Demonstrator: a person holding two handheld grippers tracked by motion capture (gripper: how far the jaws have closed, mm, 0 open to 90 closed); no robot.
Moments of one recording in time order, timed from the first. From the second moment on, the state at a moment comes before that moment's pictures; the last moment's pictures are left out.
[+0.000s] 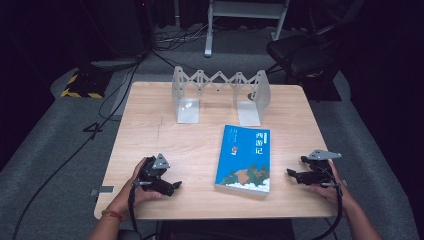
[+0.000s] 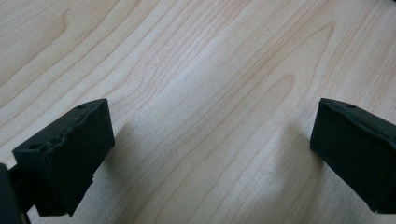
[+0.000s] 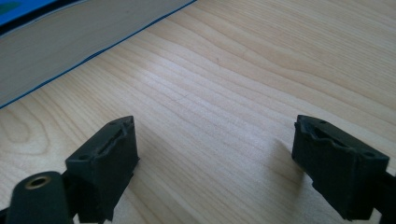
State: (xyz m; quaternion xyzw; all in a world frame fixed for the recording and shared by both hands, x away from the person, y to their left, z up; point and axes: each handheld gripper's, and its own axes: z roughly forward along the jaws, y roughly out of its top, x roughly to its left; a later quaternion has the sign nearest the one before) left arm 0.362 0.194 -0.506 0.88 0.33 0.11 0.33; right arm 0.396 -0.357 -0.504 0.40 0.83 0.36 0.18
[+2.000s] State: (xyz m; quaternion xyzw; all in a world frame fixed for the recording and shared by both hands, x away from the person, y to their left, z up) left arm 0.363 0.128 -0.503 0.90 0.27 0.09 0.33; right arm 0.400 -0.288 -0.466 0.22 0.90 0.36 0.11
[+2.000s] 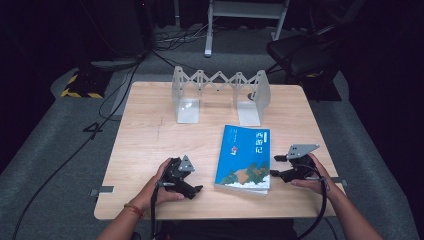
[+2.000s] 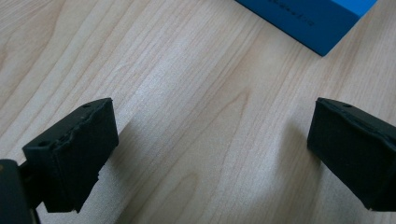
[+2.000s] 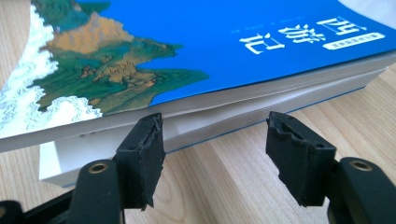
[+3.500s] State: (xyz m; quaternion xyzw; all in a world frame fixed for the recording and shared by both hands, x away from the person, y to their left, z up) left arm 0.341 0.101 -0.475 0.90 0.24 0.10 0.37; right arm 0.392 -0.281 -0.466 0.24 0.87 0.42 0.09
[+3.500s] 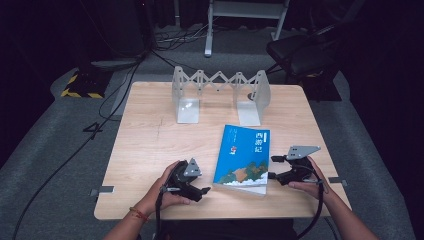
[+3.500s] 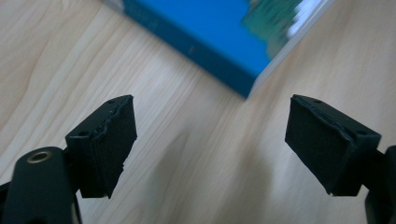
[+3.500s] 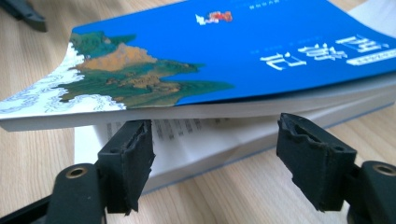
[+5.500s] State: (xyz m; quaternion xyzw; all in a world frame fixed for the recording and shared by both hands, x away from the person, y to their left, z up) left arm 0.343 0.124 -0.456 0.90 0.18 0.14 0.38; right arm 0.399 -0.205 -0.446 0.07 0.89 0.43 0.14
